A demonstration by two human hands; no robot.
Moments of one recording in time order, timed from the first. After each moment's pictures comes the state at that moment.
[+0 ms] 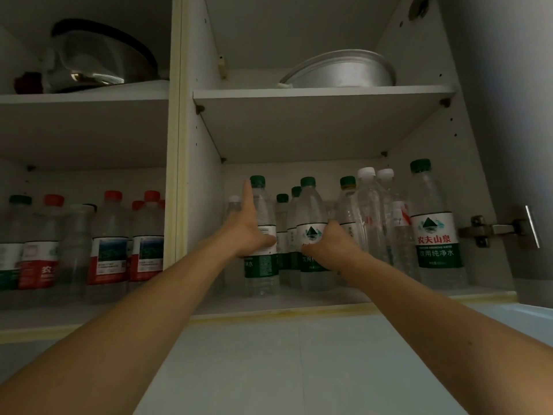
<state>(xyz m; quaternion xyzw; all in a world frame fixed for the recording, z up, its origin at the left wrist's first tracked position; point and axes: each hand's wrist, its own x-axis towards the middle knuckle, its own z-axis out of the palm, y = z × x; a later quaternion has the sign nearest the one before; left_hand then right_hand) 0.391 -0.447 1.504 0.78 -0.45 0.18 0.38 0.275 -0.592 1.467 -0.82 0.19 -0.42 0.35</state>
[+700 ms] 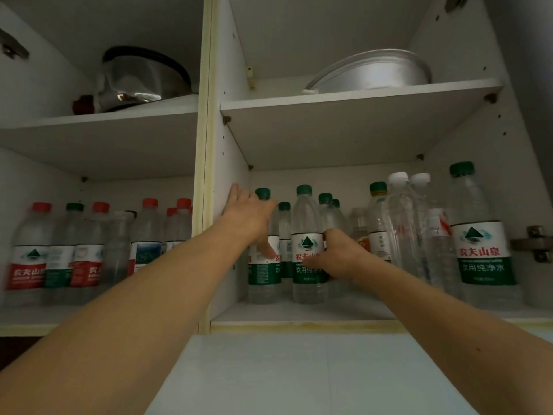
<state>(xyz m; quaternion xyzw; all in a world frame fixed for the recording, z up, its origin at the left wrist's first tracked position) 0.397 -0.437 1.549 0.87 -0.27 0.39 -0.10 0.300 -0.583 1.480 -0.88 0.11 -0.34 0.30</state>
